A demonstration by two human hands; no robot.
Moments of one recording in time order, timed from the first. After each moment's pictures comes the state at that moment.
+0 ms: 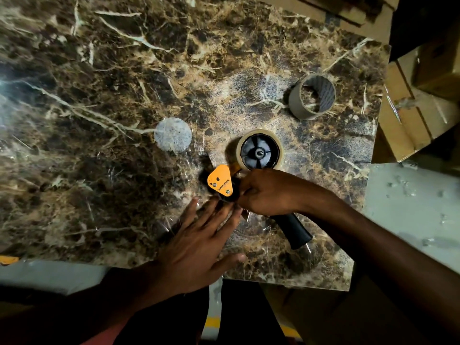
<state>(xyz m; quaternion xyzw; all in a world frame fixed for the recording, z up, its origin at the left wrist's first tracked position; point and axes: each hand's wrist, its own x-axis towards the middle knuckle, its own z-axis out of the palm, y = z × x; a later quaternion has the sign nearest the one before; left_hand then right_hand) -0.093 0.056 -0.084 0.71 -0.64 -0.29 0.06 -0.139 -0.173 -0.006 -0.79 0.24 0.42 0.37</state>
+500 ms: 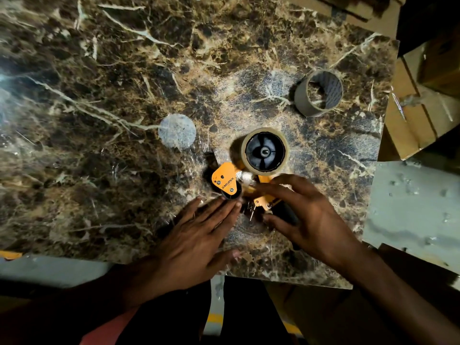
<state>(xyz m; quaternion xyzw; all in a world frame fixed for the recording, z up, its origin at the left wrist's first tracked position) -0.079 0.060 -0.080 0.69 -0.65 -0.32 0.05 -0.241 -0.156 -0.013 -0.89 0.24 0.11 0.36</state>
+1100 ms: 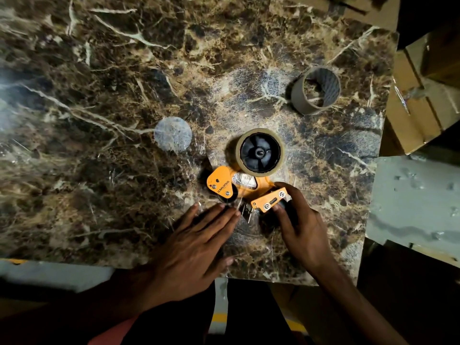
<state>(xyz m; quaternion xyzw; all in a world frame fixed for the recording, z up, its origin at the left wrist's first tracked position) -0.081 0.068 -0.083 0.67 -0.66 -0.33 0.02 -0.269 -0.120 -0.069 -0.81 0.45 0.01 0.38</state>
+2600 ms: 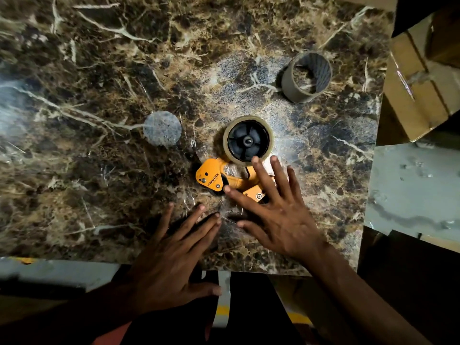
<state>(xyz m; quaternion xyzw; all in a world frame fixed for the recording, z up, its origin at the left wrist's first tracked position) -0.079 0.090 -0.064 0.65 -0.69 -0.30 -0.05 -0.255 -0.128 -0.070 -0.97 0.15 0.10 0.14</state>
